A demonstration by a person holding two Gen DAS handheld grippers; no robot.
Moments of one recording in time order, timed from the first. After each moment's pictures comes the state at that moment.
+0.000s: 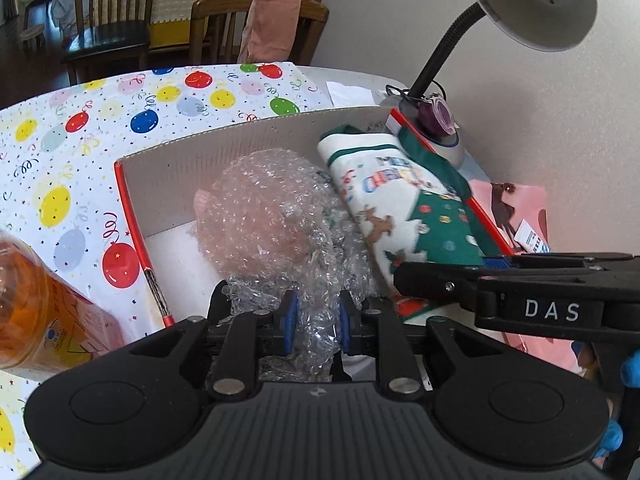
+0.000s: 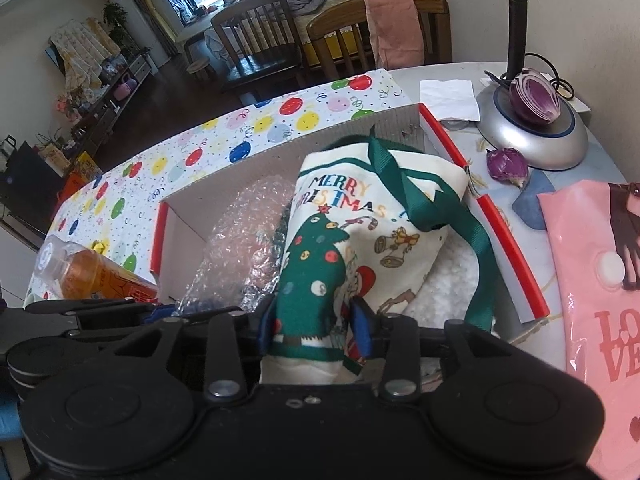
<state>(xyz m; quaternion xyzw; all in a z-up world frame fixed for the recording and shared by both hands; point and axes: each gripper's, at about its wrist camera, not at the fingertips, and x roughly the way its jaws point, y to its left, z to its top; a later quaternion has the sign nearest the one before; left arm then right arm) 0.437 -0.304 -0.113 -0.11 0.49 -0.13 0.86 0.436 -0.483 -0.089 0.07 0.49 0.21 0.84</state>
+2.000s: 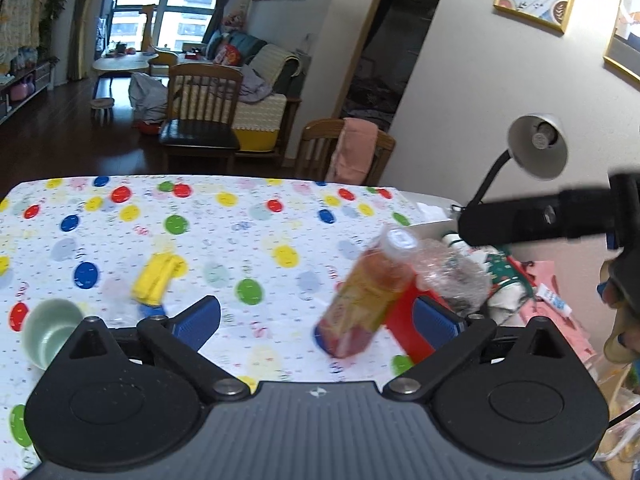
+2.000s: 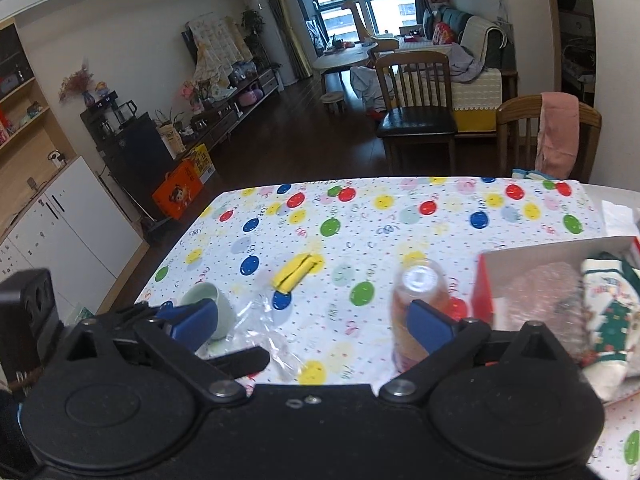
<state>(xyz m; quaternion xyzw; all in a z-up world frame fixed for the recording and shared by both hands) 0.245 -0.057 -0.030 -0.13 0.32 -0.06 0.93 0.302 -0.253 0.032 0.02 0.39 0.36 0.84</state>
